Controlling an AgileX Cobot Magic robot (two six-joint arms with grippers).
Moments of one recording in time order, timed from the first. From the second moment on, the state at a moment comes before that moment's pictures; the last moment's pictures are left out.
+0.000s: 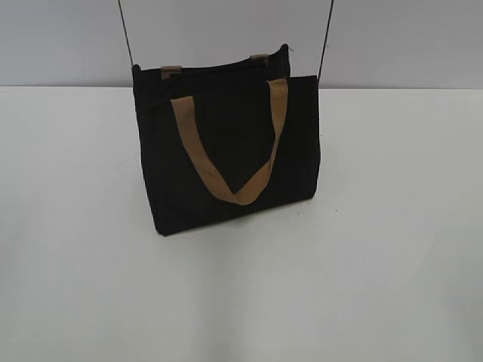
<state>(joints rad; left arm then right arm) -0.06 0.10 -0.57 -0.09 0.75 0.08 -0.01 -0.01 -0.47 0.14 1.09 -0.14</state>
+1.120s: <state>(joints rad) -0.14 1.53 -0.20 0.10 -1.19 -0.08 -0.01 -0.01 -0.47 0.14 1.09 -0.14</state>
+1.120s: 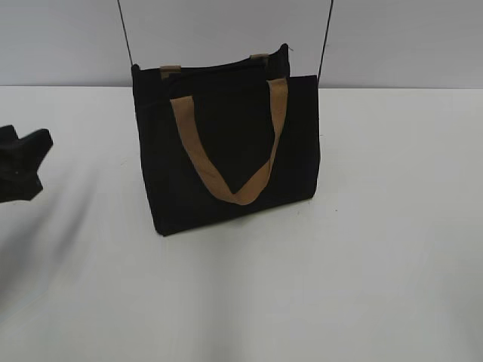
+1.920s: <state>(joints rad) -0.10 1.94 -0.41 0.61 -1.21 -0.17 -0.01 -0.01 -0.47 0.14 1.09 -0.14</state>
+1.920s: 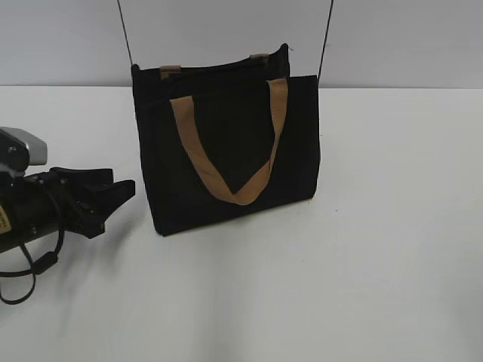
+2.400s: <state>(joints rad) -0.15 2.05 -0.59 0.66 -1.21 -0.20 -0.01 -0.01 -0.47 0.14 1.09 -0.14</state>
